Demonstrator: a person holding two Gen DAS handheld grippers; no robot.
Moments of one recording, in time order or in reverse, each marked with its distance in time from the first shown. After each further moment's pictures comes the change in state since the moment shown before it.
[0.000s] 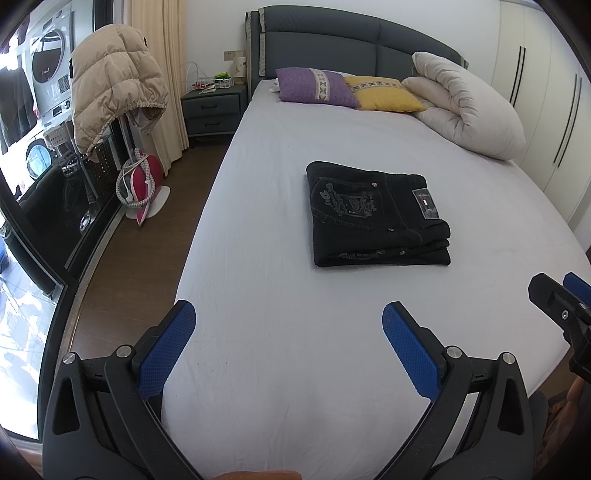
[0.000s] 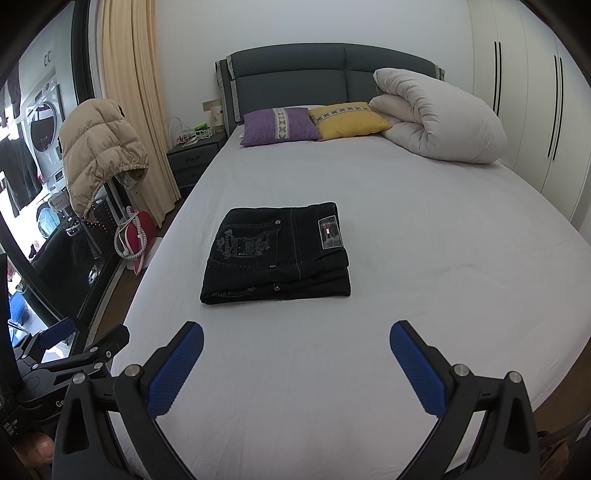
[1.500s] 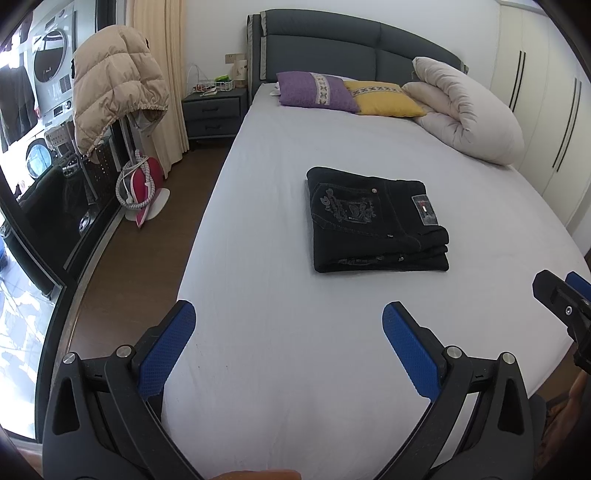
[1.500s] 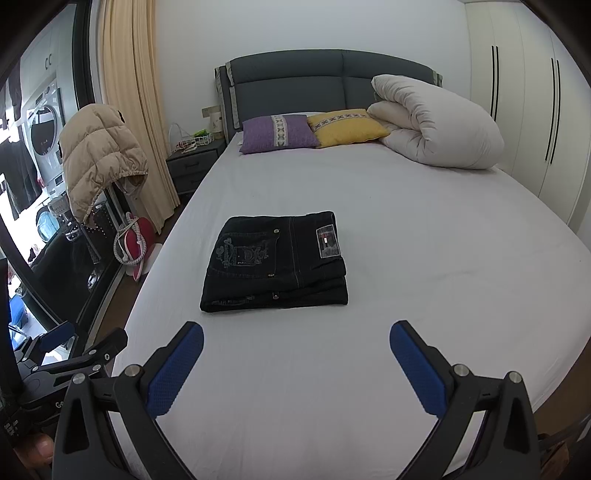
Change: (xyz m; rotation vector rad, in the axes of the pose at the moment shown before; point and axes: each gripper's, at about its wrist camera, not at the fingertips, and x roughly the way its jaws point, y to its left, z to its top) left arm 0.000 0.000 0.002 -0.004 -0.004 -0.003; right arm -0.007 0.004 0.011 0.005 -0.020 -0.010
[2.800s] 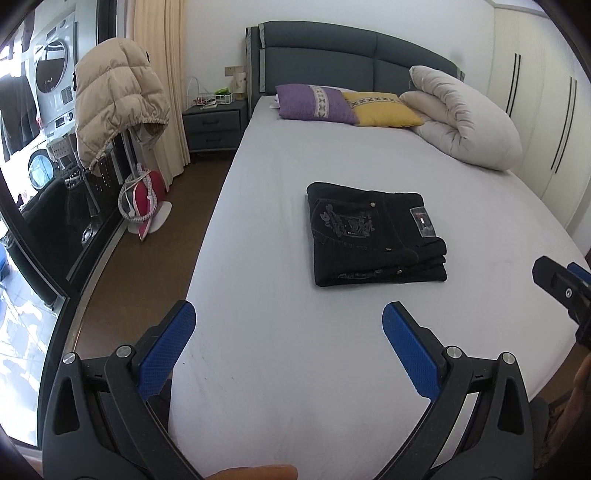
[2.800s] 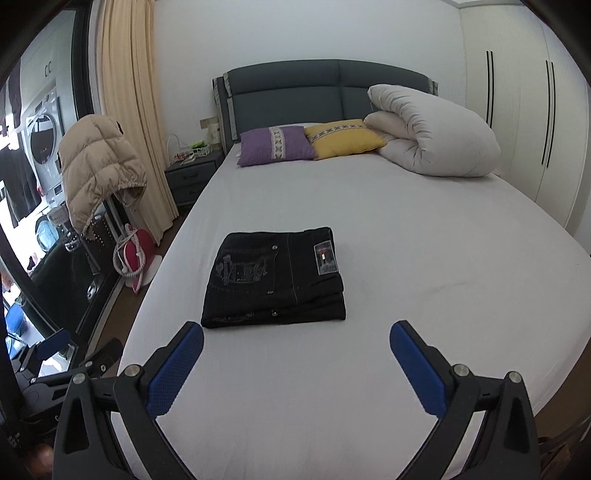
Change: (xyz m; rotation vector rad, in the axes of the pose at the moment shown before) left arm -0.018 -0.001 0.011 0.018 -0.043 0.002; right arm -0.004 0.000 0.012 0.011 -0.037 -0.004
